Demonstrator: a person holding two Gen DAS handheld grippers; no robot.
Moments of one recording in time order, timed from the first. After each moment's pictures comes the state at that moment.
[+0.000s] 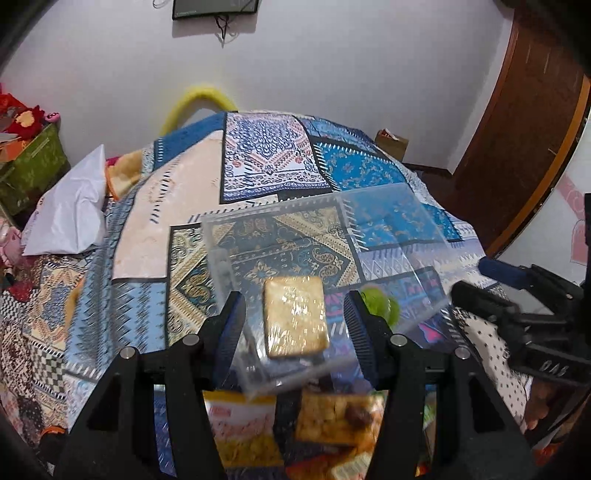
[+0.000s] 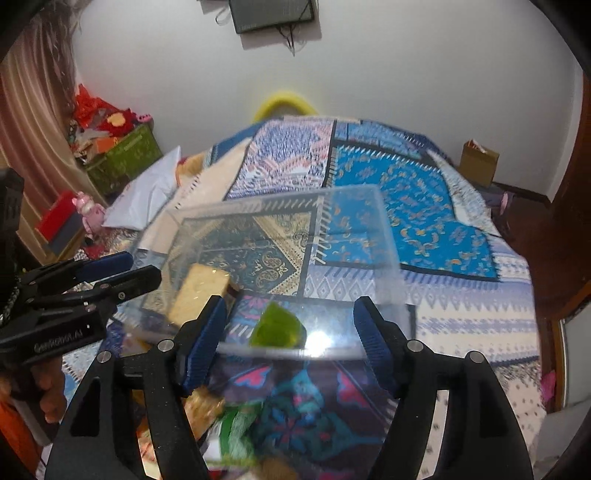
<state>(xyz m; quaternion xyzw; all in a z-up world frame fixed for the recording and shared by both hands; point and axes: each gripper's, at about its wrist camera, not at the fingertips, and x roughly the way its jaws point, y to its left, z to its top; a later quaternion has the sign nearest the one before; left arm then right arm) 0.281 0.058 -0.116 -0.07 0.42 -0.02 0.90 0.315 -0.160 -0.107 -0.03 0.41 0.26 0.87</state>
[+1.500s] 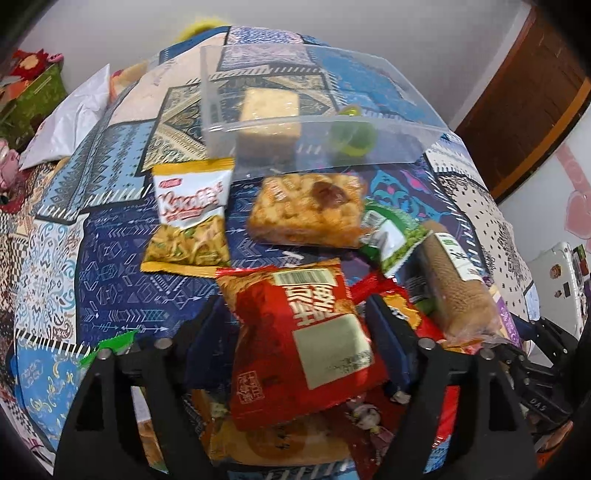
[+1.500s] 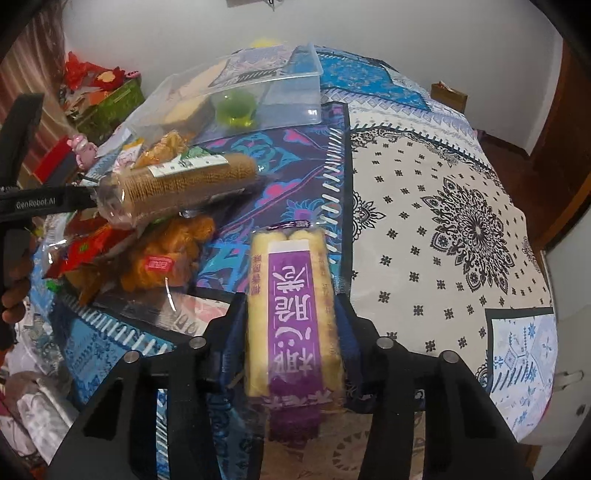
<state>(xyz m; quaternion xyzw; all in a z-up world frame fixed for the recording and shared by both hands) 0.167 0.017 -0.204 -0.11 0.52 -0.02 0.85 0.154 -0.265 -0.205 -0.04 0.49 0.23 0.84</state>
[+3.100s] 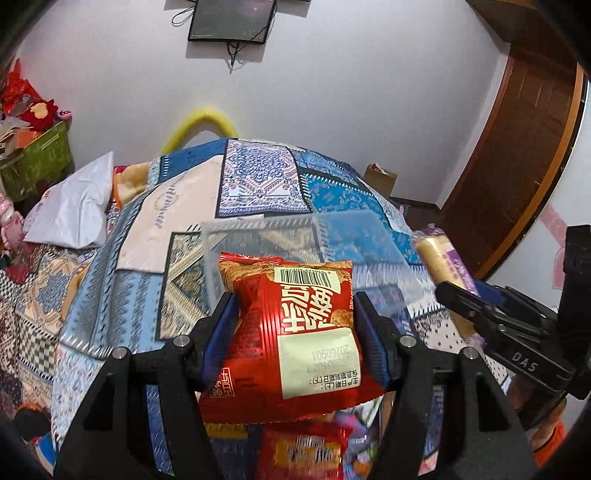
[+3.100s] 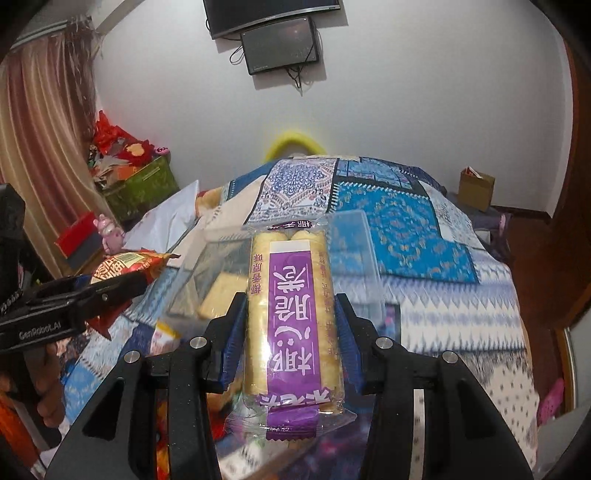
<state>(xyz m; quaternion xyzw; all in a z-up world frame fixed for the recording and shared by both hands) 0.240 0.042 -0.091 -0.11 0.36 -0.02 0.93 0.286 -0.180 -0.098 0.00 0.35 0.28 0.90</state>
